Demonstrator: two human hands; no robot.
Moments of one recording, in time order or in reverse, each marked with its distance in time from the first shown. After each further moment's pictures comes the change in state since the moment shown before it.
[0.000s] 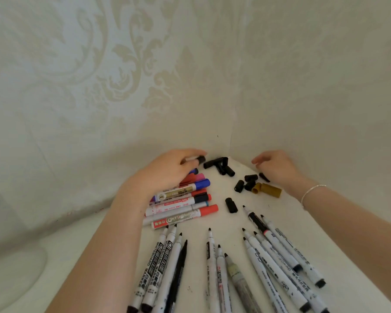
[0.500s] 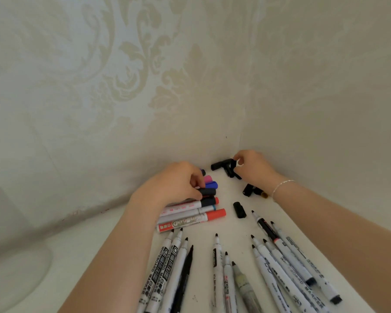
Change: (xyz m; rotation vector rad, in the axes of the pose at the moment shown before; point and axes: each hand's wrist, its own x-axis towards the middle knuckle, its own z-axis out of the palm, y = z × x) left_hand 0.008 -0.019 0.015 0.147 -0.088 -0.095; right_hand 0.035 -0.019 0.053 -0.273 -0.102 -0.237
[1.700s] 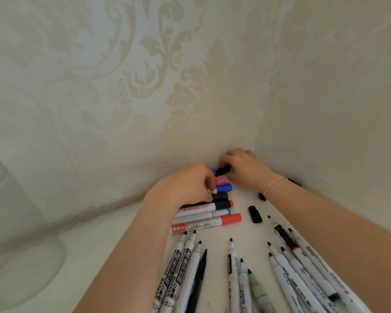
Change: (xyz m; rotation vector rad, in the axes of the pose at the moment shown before) left_hand 0.001 -0.002 0.000 0.061 -0.004 -0.025; right_hand 0.035 -0.014 0.039 -0.515 0.007 -0.553
